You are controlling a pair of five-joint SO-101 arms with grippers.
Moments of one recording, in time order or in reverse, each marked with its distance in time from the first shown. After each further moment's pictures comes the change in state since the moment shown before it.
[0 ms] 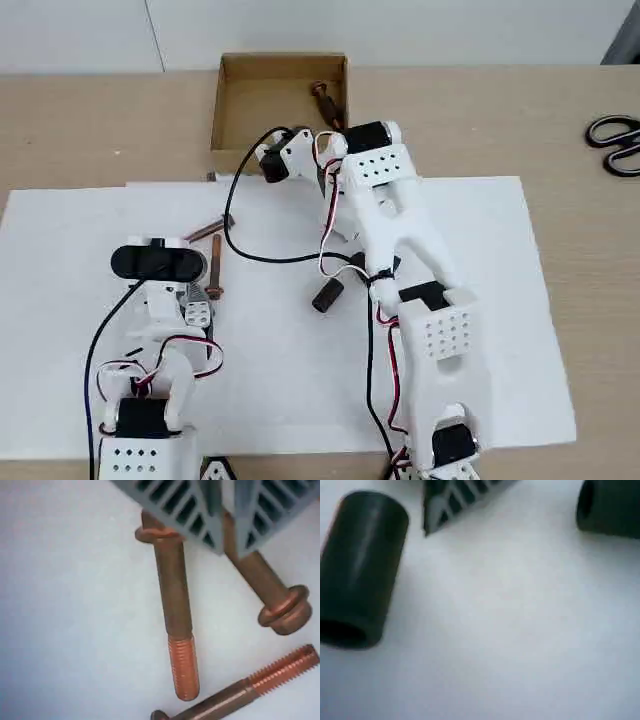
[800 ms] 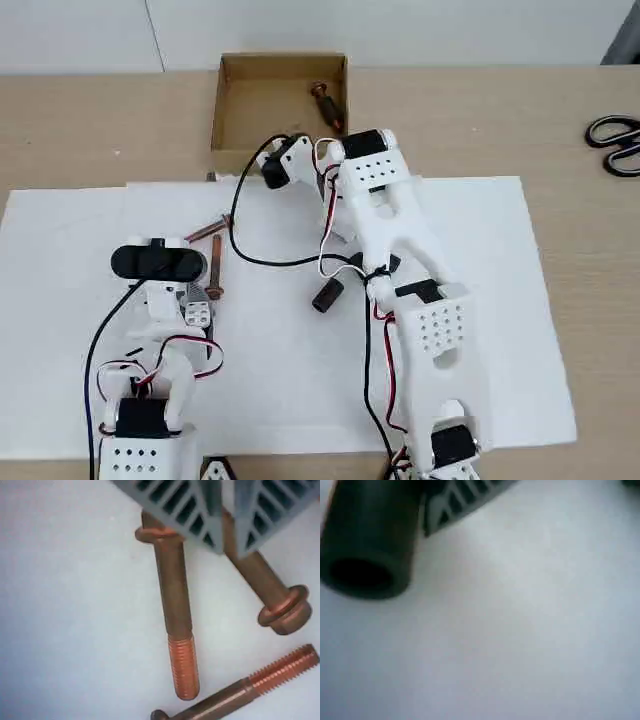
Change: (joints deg) left arm 0.0 0.0 0.0 0.0 0.0; right arm 0.0 5.8 -0.4 -5.3 1.8
